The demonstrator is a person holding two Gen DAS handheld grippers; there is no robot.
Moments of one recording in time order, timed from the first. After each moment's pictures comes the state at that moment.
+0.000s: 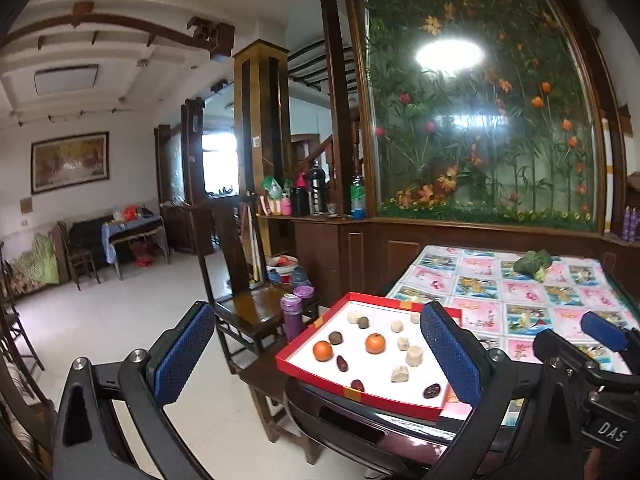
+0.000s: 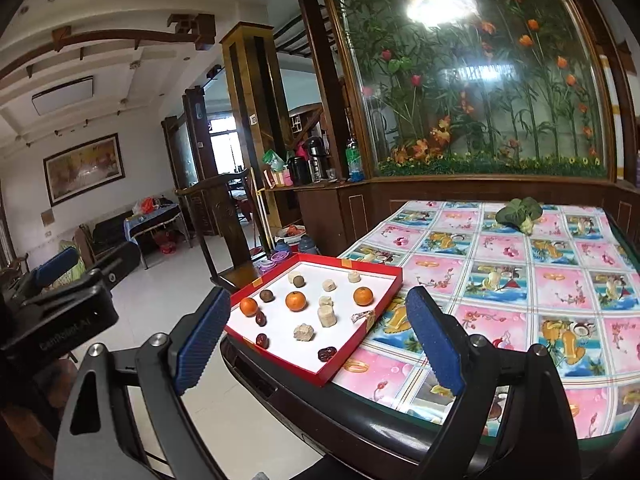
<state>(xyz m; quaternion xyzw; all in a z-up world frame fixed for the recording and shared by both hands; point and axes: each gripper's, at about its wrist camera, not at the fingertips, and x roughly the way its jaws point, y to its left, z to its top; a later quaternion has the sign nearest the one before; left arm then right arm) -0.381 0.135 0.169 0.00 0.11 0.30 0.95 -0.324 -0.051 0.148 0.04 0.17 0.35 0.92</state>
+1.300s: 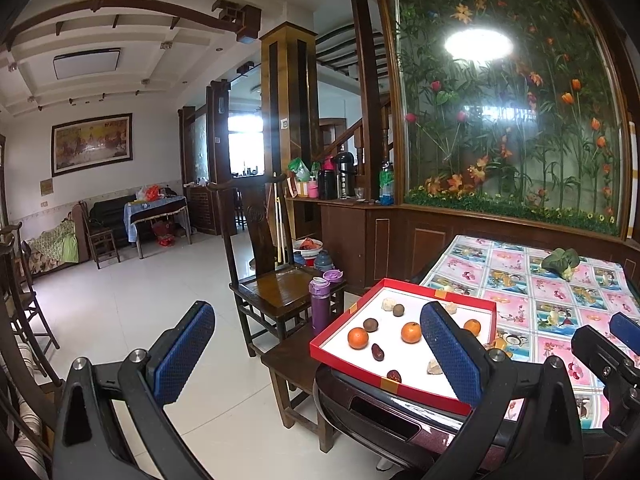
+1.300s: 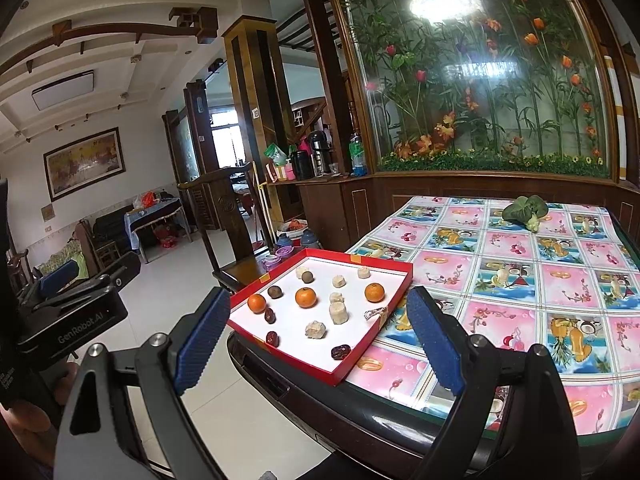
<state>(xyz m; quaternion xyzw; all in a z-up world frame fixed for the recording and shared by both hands) -0.386 0.165 0.162 -0.02 0.13 0.34 0.93 -0.325 -0.032 0.150 0.04 0.19 0.35 0.92</state>
